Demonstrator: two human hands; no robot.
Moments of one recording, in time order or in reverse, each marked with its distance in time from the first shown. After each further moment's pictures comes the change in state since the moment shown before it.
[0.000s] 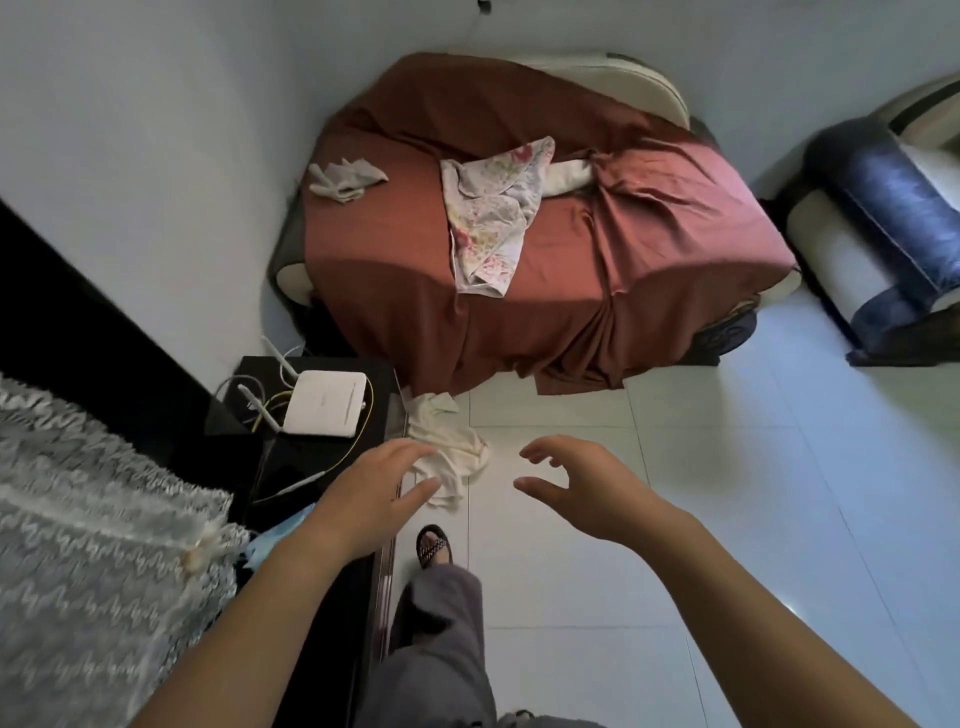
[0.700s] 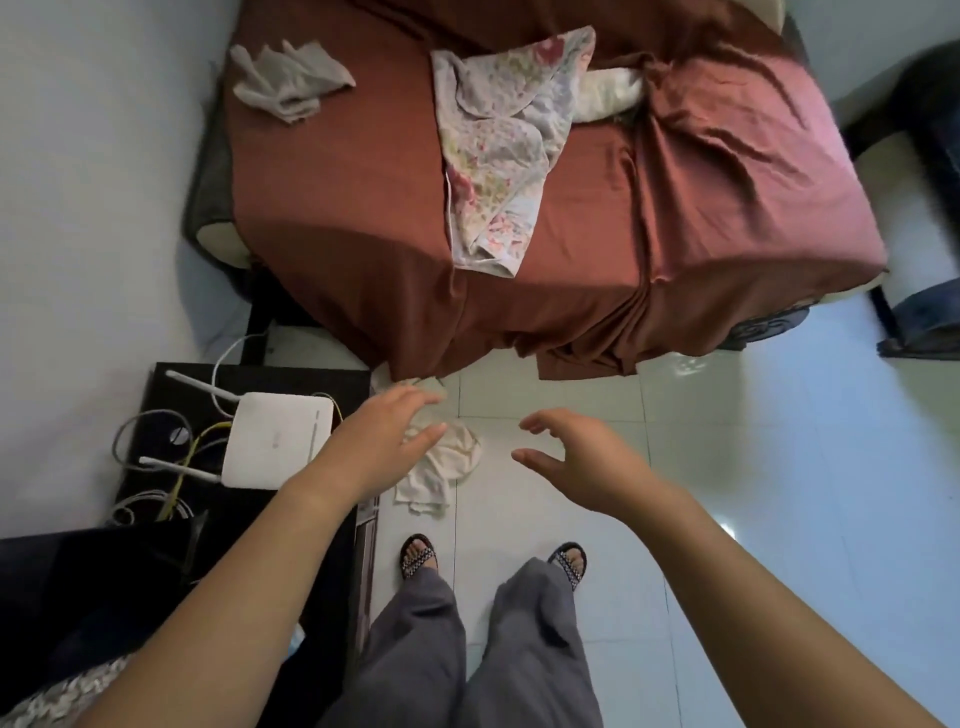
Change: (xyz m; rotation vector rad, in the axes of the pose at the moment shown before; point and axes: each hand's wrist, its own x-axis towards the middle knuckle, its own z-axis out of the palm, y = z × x) left_hand 0.309 -0.112 -0.046 -0.087 -0.117 -0.036; right_hand 0.311 0.047 -0.029 -0.060 -0.143 0.121
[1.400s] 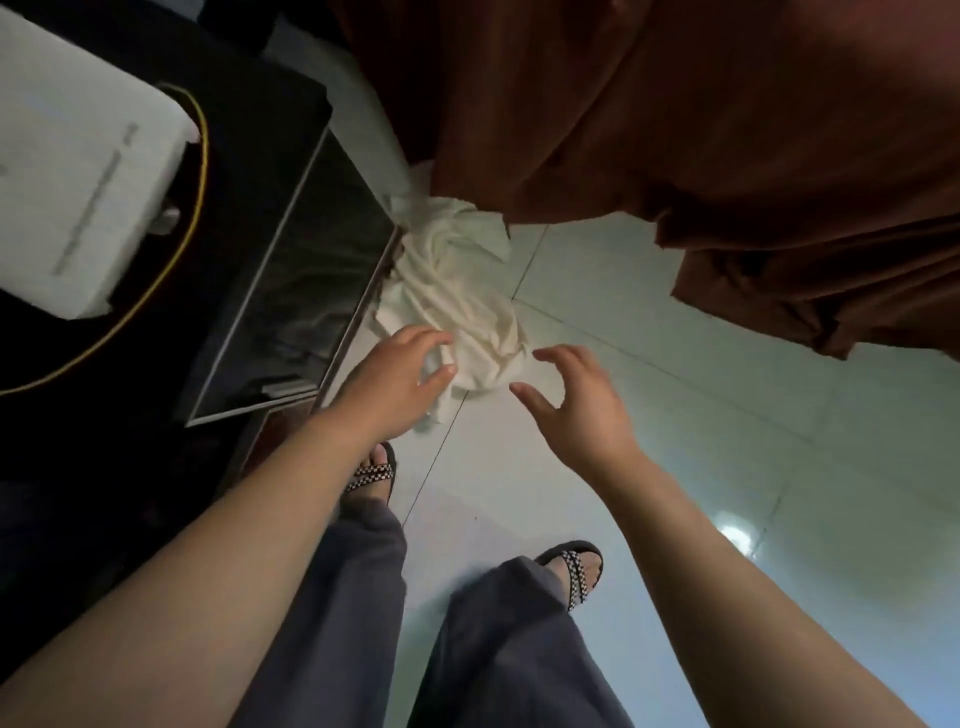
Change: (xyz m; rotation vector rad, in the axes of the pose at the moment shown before) left_hand 0.174 -0.224 0.355 -0.221 0.109 -0.481; right_hand 0.267 0.248 0.311 0.082 -0.099 -0.073
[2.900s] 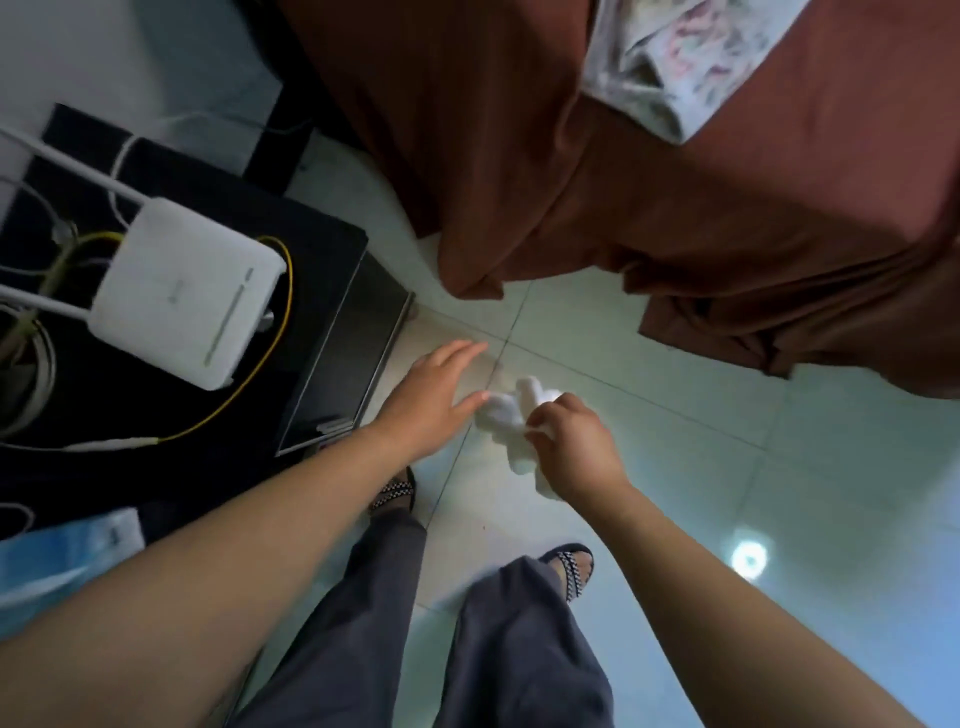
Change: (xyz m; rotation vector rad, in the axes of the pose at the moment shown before) left_hand -0.034 0.093 -0.070 0.041 -0.014 0.103; right_hand -0.040 -0.043 -0.070 -0.104 -0.065 -0.005
